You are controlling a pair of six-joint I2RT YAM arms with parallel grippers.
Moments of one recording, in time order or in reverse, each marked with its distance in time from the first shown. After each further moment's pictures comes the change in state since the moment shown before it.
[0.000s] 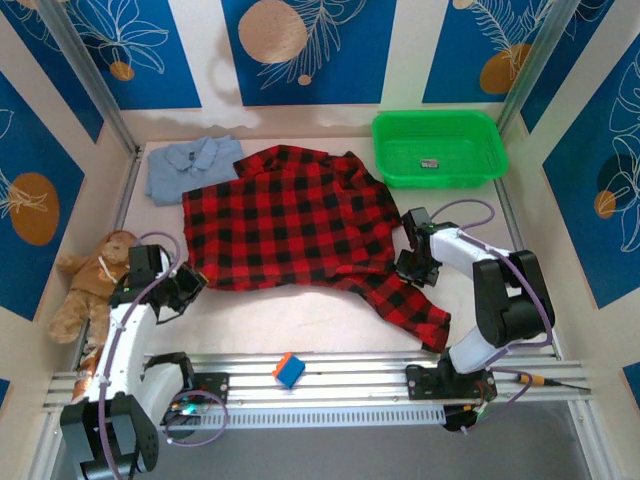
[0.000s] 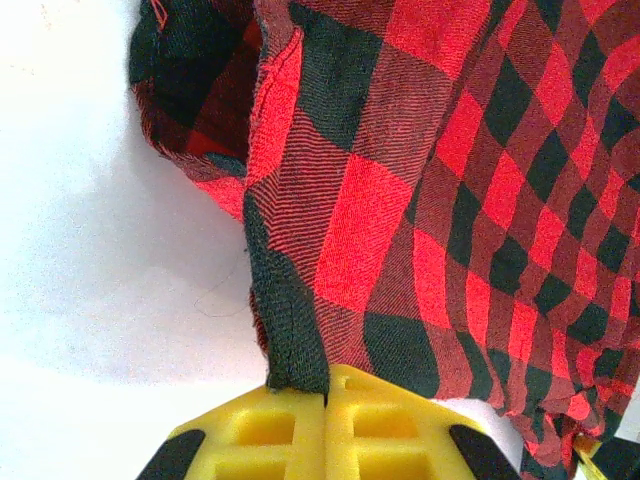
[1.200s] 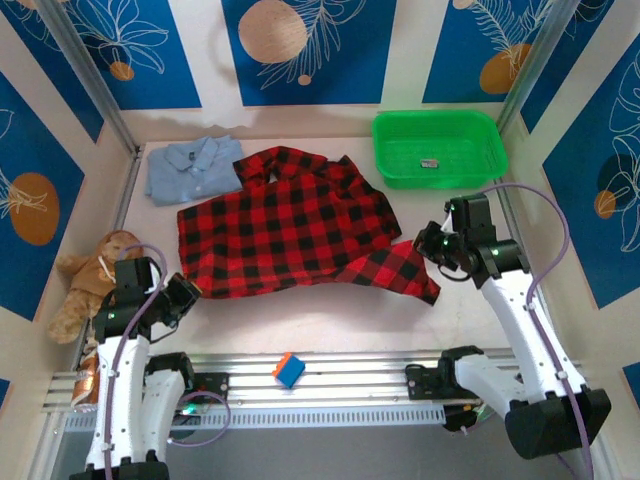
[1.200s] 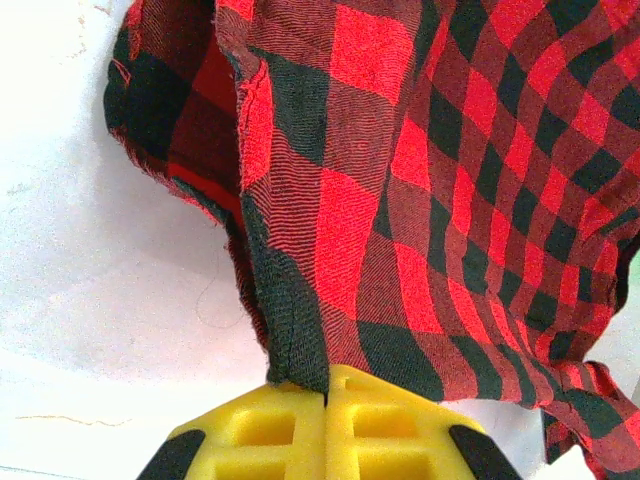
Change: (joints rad) left arm 0.000 -0.248 0.115 -0.338 -0.040 -0.005; right arm -0.066 -0.589 0.149 -0.141 -0.193 0.006
